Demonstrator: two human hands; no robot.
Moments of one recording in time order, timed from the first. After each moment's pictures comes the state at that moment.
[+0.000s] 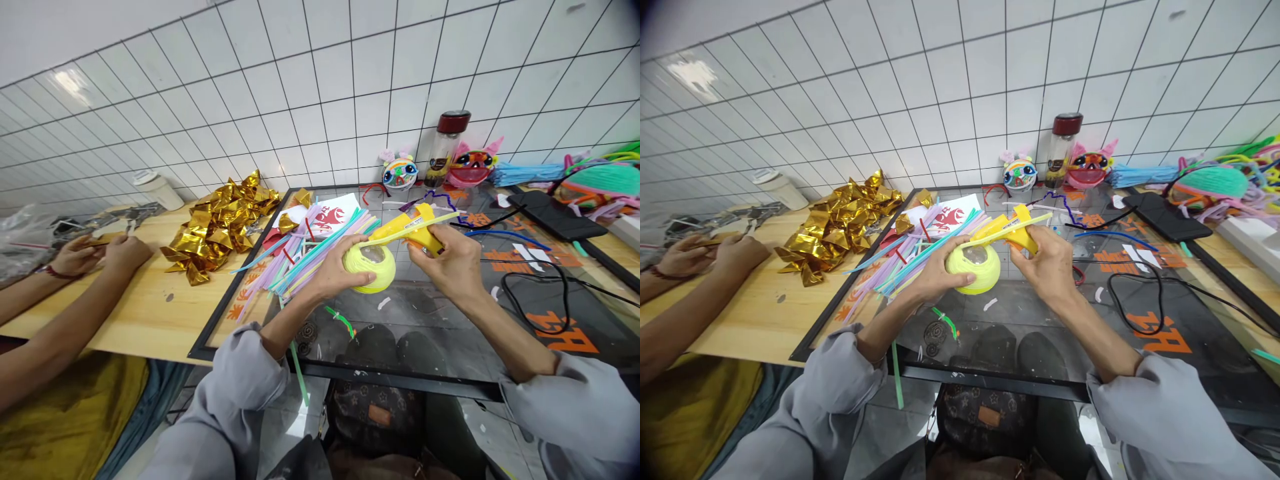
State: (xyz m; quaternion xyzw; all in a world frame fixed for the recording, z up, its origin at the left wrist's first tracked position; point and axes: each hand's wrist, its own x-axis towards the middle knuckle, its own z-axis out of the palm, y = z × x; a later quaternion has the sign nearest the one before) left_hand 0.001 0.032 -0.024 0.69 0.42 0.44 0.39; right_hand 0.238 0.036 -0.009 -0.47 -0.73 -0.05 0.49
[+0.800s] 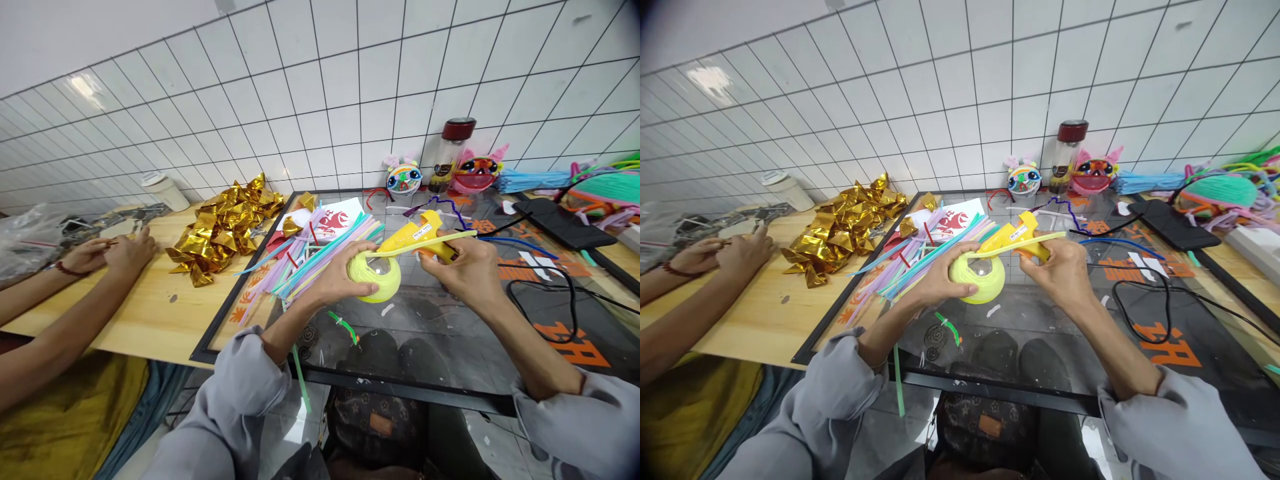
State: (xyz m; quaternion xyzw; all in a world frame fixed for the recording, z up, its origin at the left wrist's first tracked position) left_hand -0.003 0.032 -0.021 0.74 0.37 0.41 0.39; right_hand 0.249 0.031 0.006 -0.47 -0.75 0.00 0.47
